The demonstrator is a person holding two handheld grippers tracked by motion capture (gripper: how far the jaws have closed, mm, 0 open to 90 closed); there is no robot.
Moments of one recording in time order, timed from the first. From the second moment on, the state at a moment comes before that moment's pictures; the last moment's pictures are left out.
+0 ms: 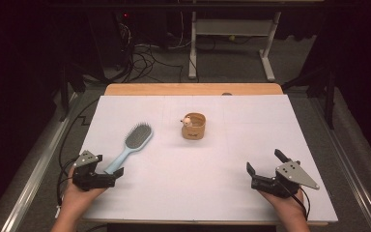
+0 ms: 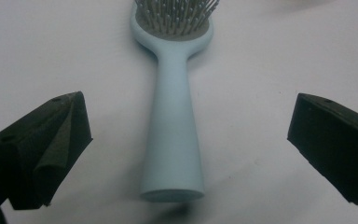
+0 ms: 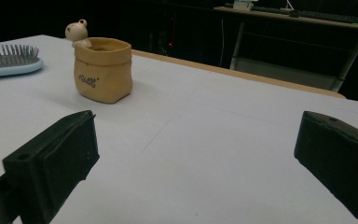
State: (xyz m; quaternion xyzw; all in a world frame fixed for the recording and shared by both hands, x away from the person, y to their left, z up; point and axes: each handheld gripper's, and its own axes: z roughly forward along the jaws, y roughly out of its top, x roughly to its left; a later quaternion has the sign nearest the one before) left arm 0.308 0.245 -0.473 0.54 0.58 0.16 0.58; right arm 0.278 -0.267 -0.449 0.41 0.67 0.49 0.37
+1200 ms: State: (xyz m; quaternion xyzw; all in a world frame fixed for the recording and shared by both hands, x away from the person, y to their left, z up) left arm 0.334 0.228 -0.450 0.56 0.61 0.18 0.53; right arm 0.269 -0.268 -0.446 0.38 0.69 0.50 0.36
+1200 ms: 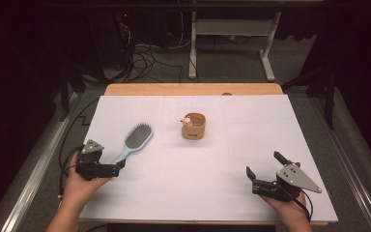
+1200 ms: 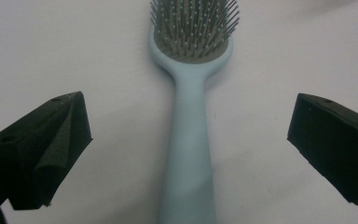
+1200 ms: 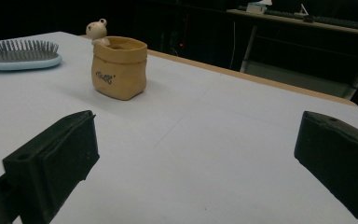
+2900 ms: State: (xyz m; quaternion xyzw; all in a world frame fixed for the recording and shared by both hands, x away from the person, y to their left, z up) left arm 0.439 0.169 -0.461 0.63 0.62 0.18 0.43; right arm 0.271 -0.269 -0.447 0.38 0.68 0.50 0.36
